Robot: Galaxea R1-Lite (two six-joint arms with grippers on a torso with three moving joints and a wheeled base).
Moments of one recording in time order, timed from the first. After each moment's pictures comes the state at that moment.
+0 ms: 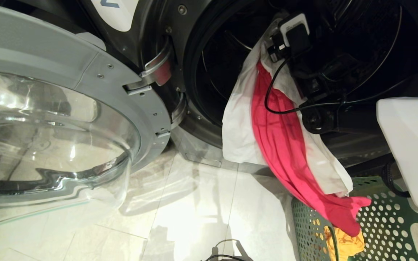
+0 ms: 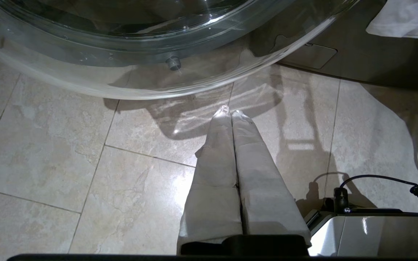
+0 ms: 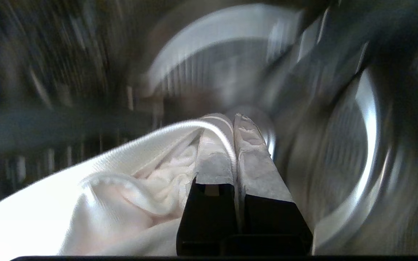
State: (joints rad) left arm 0.01 0.00 0.00 0.00 0.00 0.00; right arm 0.35 2.28 -1.97 -1.17 -0.01 -0.78
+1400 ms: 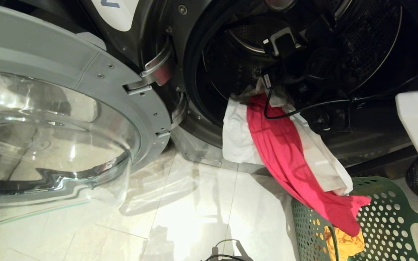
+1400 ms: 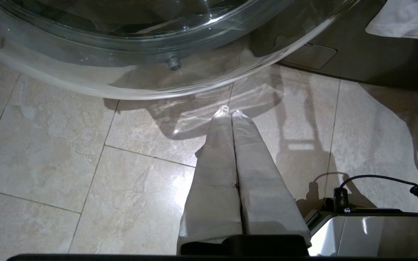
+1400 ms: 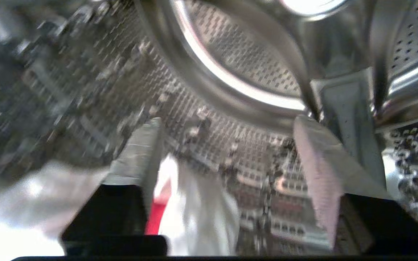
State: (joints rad) left arm 0.01 0.00 0.00 0.00 0.00 0.00; right arm 0.39 2.16 -1.80 -0.73 -0.30 -0.57
